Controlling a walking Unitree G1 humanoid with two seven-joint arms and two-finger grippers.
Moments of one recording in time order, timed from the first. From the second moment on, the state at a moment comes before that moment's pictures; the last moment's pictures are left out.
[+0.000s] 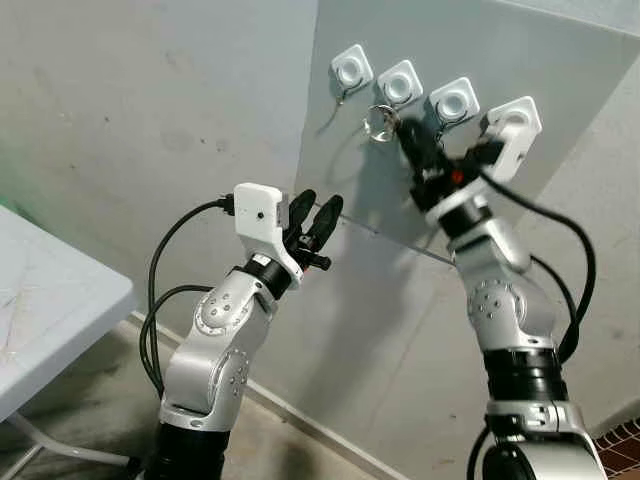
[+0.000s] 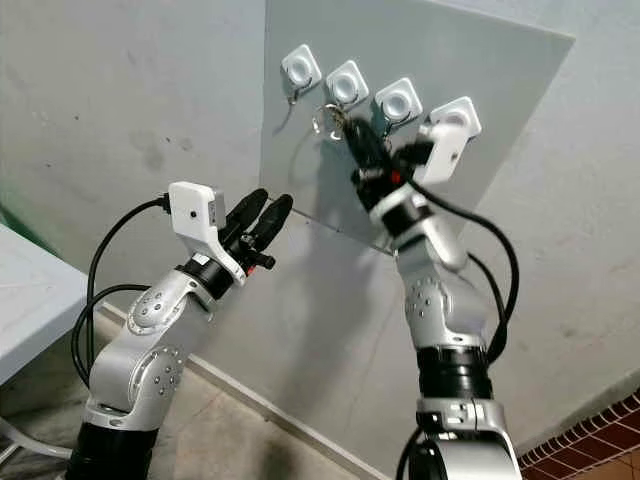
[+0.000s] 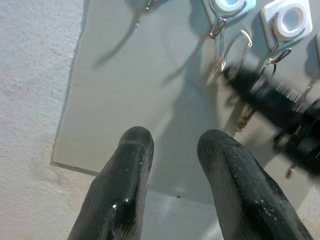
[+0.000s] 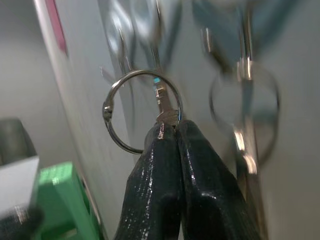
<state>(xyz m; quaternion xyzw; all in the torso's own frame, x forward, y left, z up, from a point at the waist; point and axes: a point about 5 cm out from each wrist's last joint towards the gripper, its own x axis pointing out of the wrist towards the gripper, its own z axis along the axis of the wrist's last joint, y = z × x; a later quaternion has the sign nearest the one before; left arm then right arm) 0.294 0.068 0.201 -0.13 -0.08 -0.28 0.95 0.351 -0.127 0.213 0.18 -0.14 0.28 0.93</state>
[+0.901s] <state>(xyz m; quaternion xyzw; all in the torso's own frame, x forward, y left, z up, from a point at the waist) 0.294 0.068 0.203 -0.13 -0.08 -0.28 0.95 0.344 -0.121 0.243 0.23 -0.20 0.31 0.90</state>
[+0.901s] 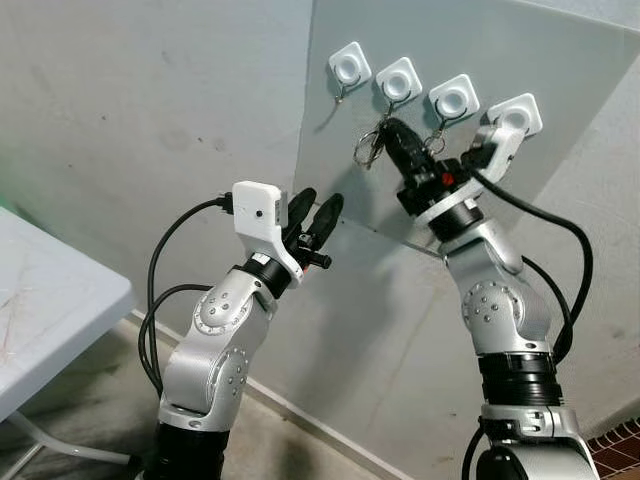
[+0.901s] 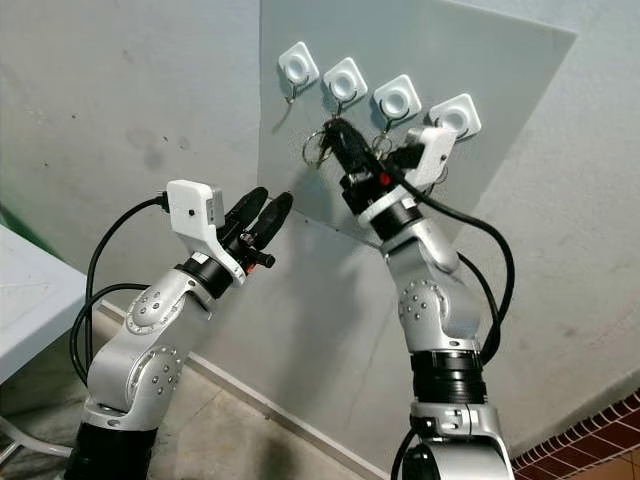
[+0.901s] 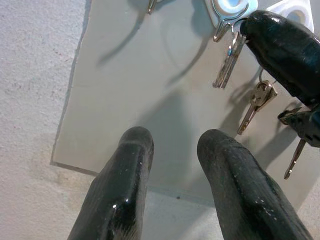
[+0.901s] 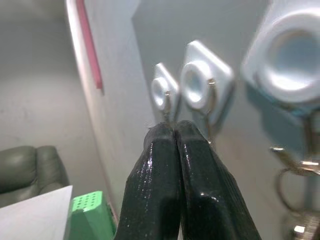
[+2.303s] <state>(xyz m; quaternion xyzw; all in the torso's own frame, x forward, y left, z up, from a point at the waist) 0.293 0.068 0.202 -0.14 -0.08 -0.27 0.95 0.350 -0.108 0.264 0.21 -0.23 0.32 0.89</state>
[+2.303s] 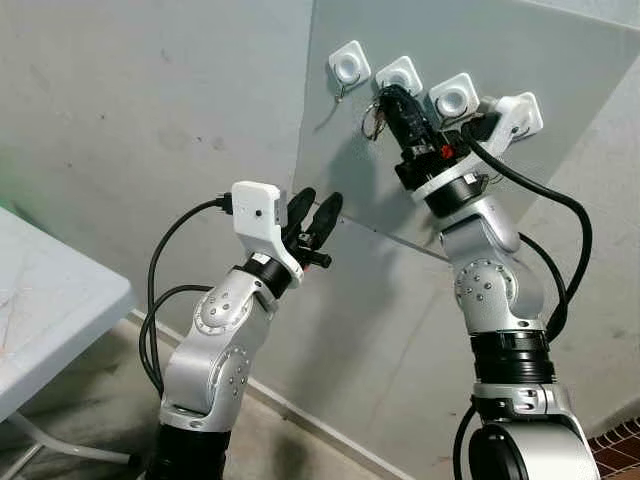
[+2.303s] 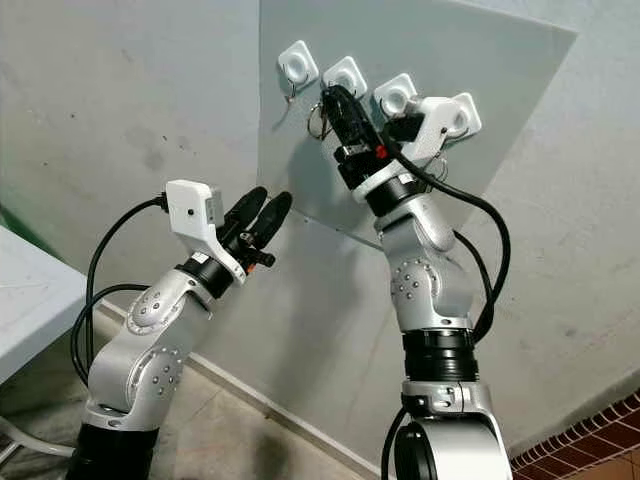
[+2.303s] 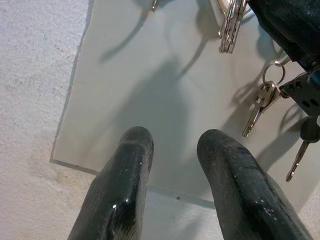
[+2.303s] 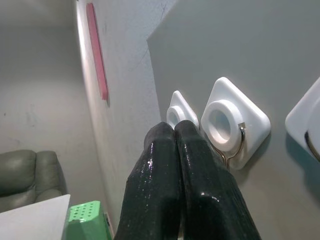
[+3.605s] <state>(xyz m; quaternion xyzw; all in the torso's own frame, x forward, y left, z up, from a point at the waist) 0.292 0.068 0.202 -0.15 -0.07 -0.27 0.95 0.355 -0.095 0.263 0.07 -0.22 0.34 0.91</state>
